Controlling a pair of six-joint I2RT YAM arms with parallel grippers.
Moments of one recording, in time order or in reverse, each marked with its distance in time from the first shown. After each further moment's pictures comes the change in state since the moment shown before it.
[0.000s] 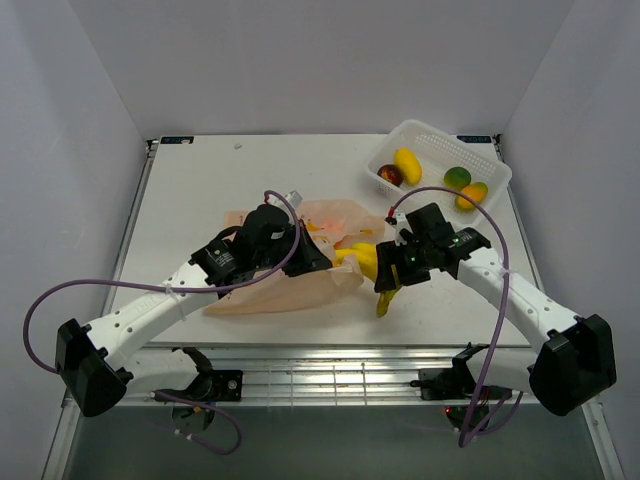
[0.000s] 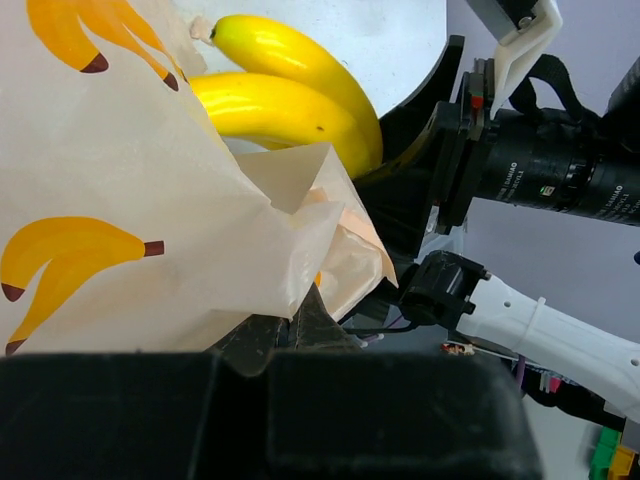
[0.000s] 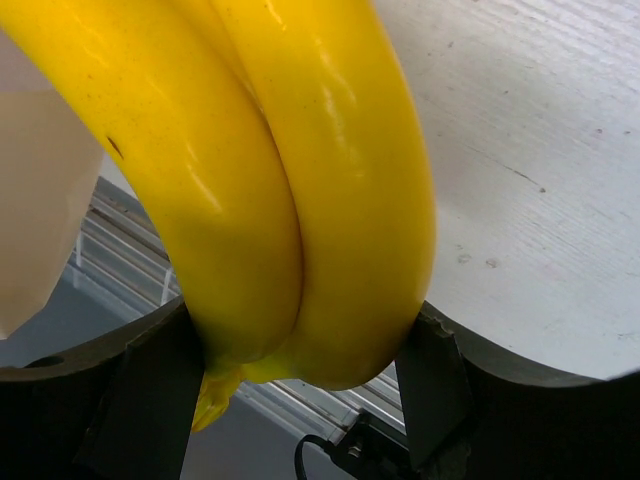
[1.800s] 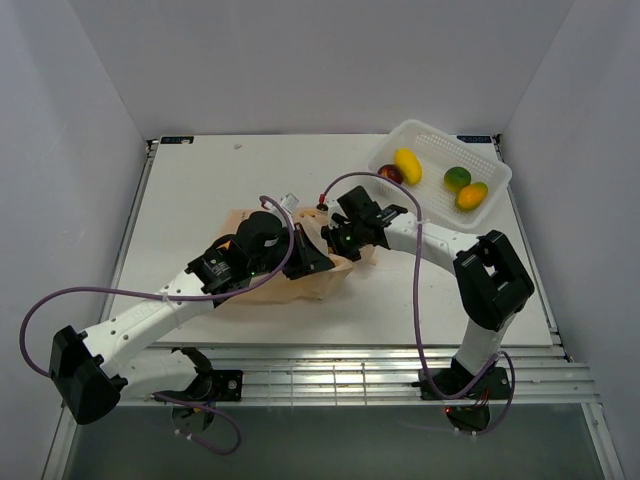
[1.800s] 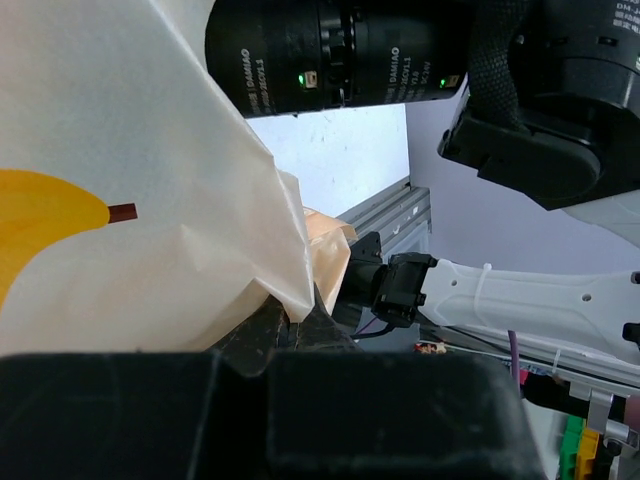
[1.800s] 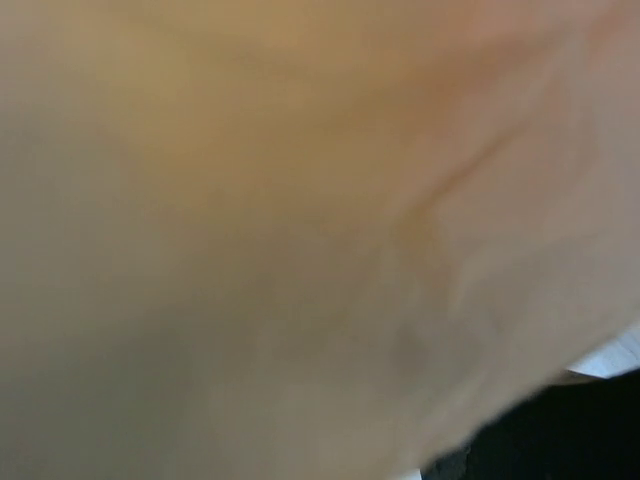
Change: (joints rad) left arm 0.000 -0.056 -0.093 0.137 0.032 -0.042; right arm 0.198 0.550 0.294 0.330 -0.193 0.027
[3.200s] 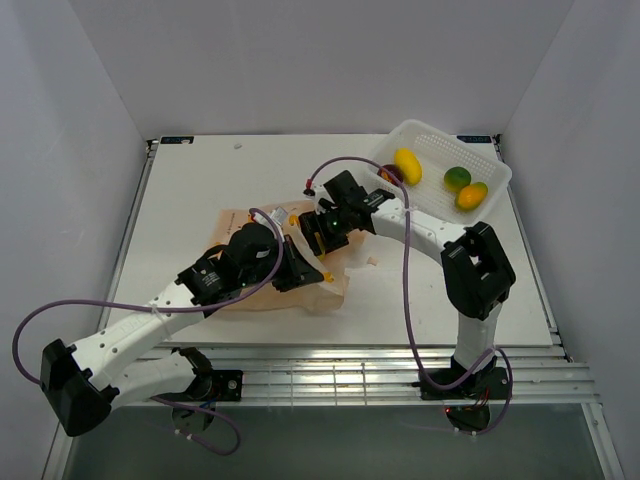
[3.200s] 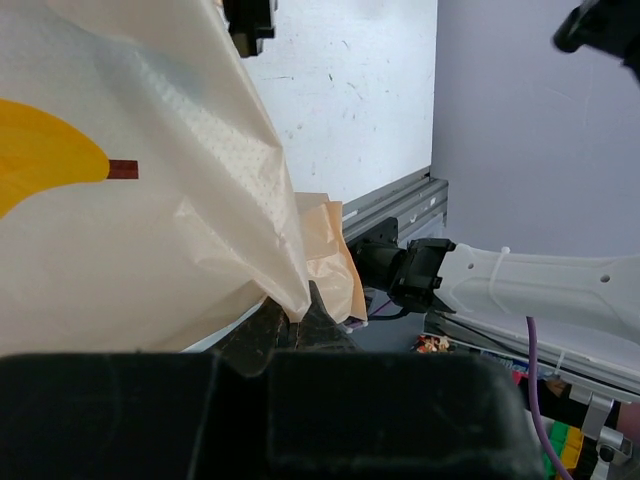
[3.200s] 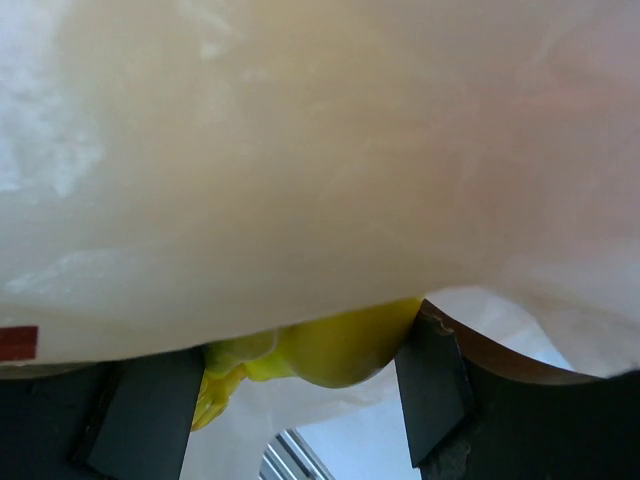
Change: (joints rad) left arm 0.000 -0.092 -0.075 -0.084 -0.016 -0.050; right arm 0.005 0.131 0.265 -0.113 0.014 -0.007
